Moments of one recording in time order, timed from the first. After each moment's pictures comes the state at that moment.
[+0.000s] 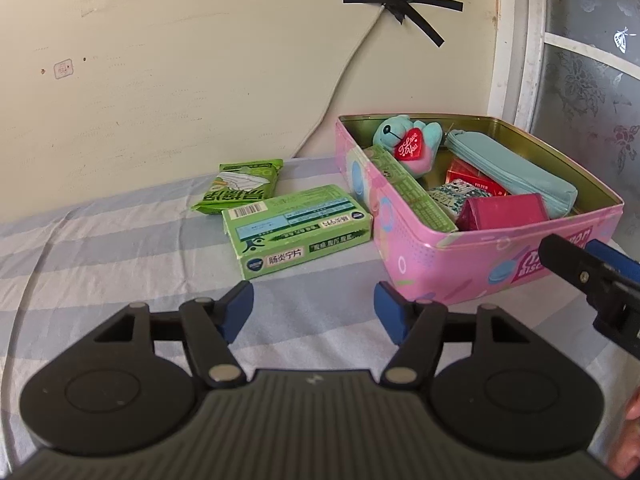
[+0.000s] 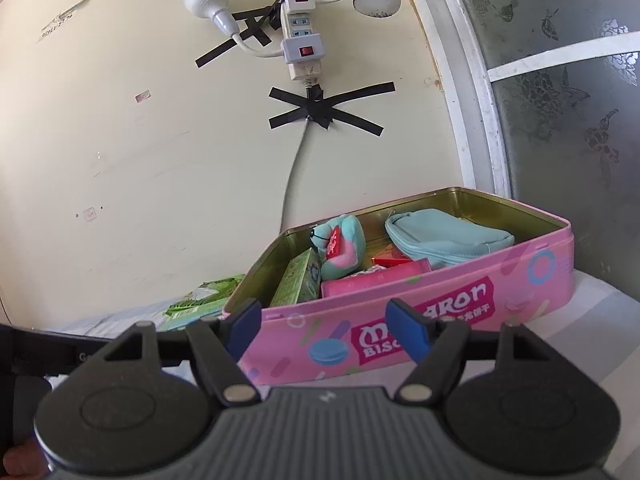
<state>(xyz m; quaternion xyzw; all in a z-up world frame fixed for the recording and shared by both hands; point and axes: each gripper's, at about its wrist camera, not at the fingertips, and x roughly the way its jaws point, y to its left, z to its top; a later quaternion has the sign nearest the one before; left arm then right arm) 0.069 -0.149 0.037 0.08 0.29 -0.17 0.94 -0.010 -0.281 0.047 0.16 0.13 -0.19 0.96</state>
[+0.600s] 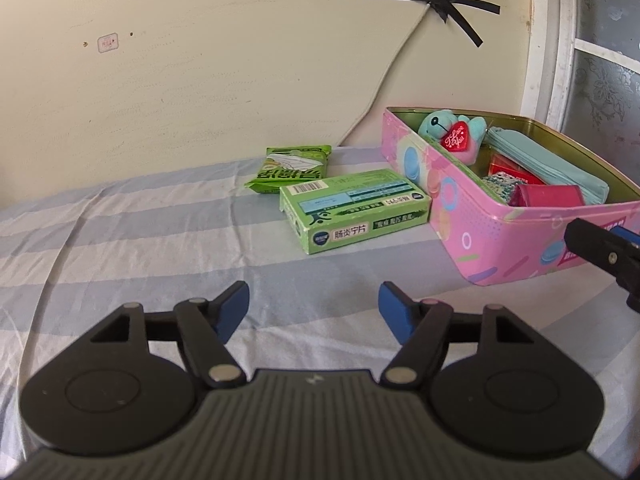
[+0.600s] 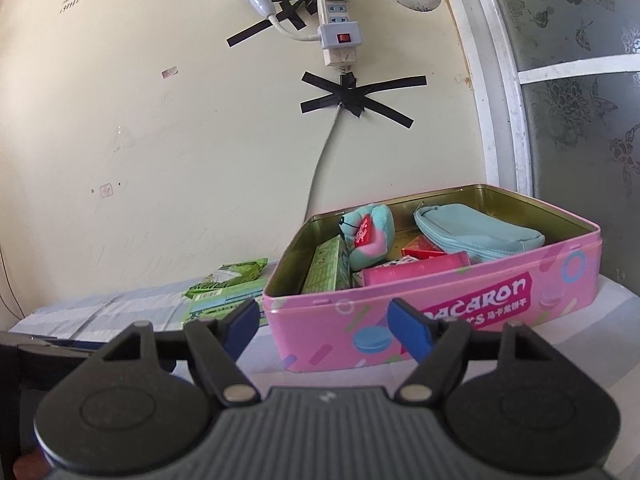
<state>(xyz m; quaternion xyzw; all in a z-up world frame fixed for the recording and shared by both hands) 0.075 -0.106 0.021 0.06 0.29 -0.14 0.94 0.006 -0.253 0.049 0.14 0.15 -0.17 0.96</state>
